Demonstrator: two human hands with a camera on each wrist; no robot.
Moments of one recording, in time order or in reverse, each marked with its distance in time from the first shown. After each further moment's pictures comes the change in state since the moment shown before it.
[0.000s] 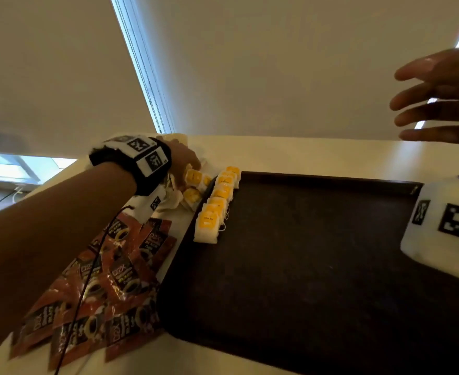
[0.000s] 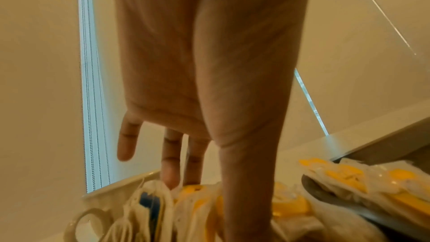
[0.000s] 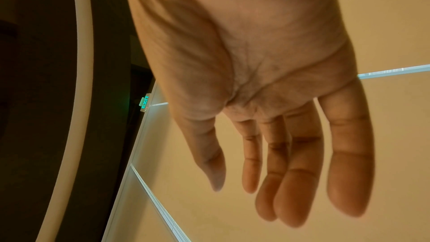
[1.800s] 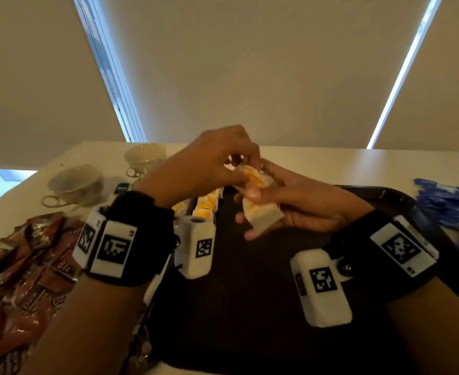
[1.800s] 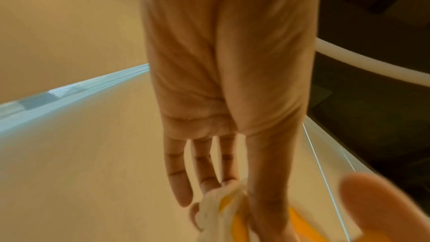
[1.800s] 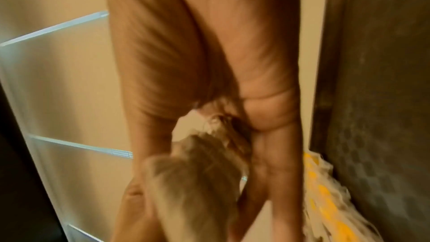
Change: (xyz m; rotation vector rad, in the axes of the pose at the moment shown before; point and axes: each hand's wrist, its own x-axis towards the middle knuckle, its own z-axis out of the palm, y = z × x) left_hand -0.099 0.071 -0.033 -0.749 0.776 0.587; right_hand -0.017 0.049 0.128 0.418 -0.753 0.279
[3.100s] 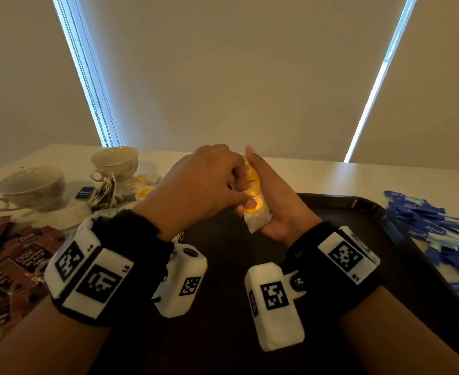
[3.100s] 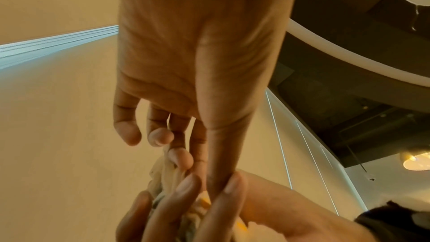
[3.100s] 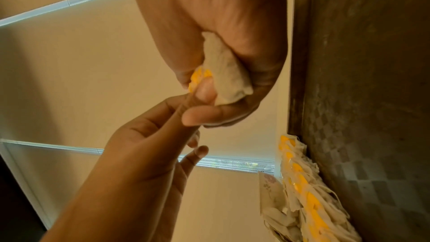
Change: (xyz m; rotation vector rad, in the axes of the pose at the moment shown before) left_hand 0.018 0.021 0.042 0.203 0.042 -0.235; right_hand 0.019 0.018 -0.011 0.323 0.325 -0.235
